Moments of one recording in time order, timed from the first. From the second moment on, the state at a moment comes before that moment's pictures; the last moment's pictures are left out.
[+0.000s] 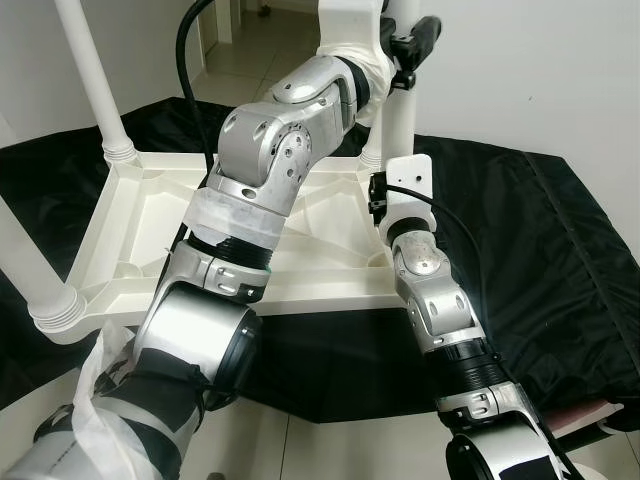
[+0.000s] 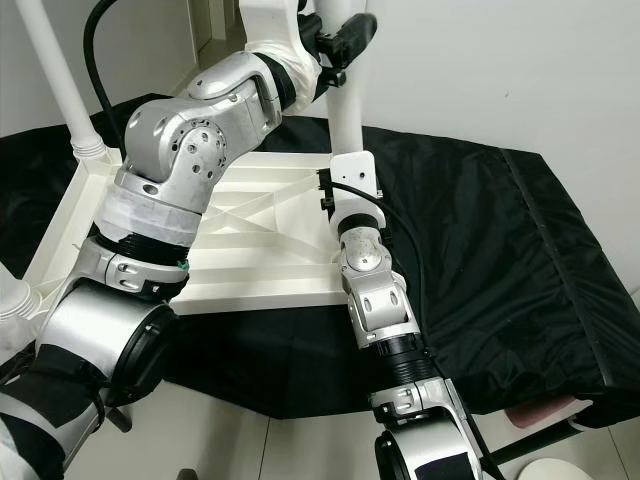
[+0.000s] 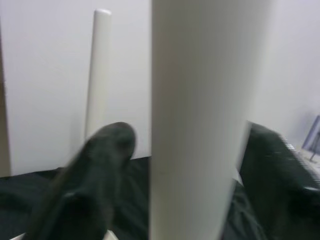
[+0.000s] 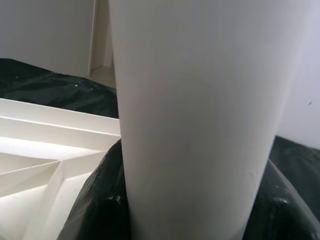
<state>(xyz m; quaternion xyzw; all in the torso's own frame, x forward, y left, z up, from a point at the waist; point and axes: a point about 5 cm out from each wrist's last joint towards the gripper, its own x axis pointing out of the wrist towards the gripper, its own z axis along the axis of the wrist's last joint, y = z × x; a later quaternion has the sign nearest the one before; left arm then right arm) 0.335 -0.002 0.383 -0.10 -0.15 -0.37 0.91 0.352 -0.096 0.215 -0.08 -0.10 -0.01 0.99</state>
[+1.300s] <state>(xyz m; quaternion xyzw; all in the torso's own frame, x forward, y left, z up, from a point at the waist) 0.362 -0.028 0.269 -0.13 -0.06 -0.41 0.90 0.348 -0.161 0.182 -0.07 -0.03 -0.09 0.99</state>
